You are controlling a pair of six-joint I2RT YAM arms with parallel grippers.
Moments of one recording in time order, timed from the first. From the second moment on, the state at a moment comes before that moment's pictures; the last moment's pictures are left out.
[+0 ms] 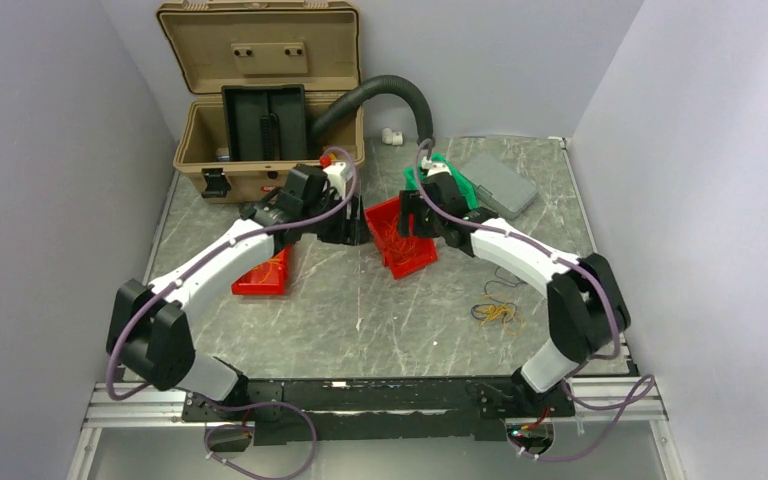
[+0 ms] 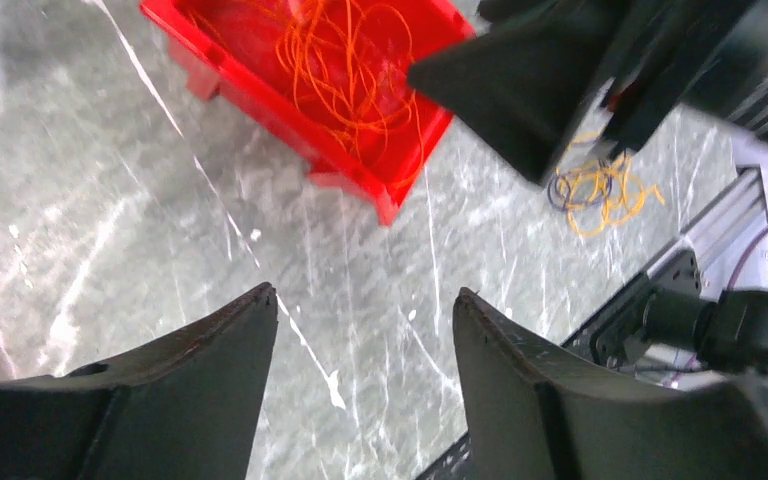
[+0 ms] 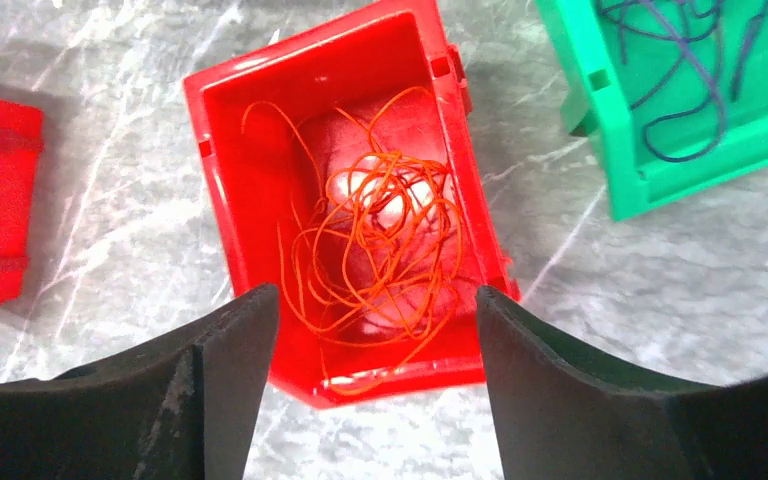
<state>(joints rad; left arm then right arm) -0.54 1.48 1.20 -0.42 0.29 -0.40 0.56 1.63 1.10 -0.19 0.07 0.40</state>
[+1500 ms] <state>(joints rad) -0.66 0.99 0.72 -0.21 0.29 -0.36 0.44 0.87 0.48 -0.57 -0.05 0.85</state>
